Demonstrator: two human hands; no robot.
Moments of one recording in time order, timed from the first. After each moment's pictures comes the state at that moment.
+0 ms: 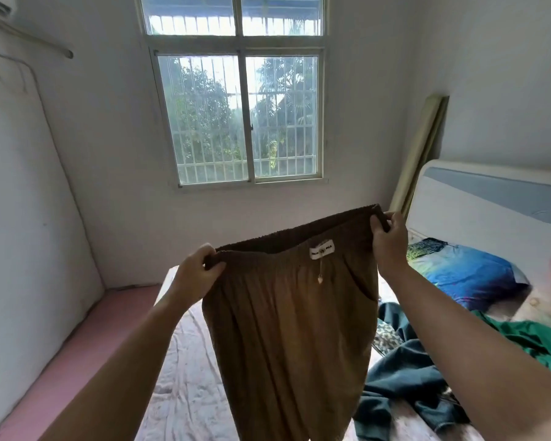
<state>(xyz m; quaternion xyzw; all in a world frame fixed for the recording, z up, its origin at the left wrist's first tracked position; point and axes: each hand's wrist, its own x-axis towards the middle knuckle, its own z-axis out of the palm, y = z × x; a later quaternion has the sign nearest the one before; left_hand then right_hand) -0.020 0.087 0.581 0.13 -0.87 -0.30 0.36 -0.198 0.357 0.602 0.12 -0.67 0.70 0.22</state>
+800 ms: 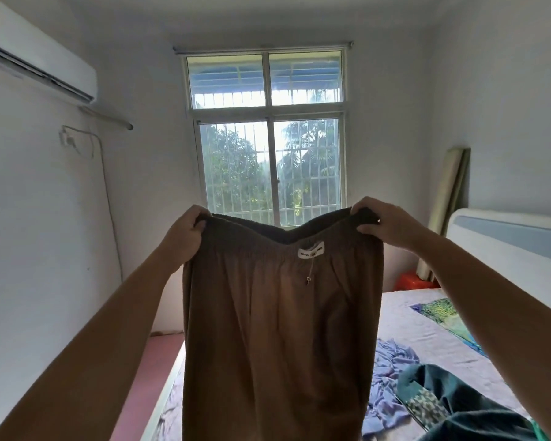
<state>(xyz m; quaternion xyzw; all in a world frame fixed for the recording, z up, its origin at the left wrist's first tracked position) 0.020 0.061 0.735 0.10 -0.86 -0.29 0.42 -0.184 0.356 0.736 0.47 -0.80 0.32 0.21</state>
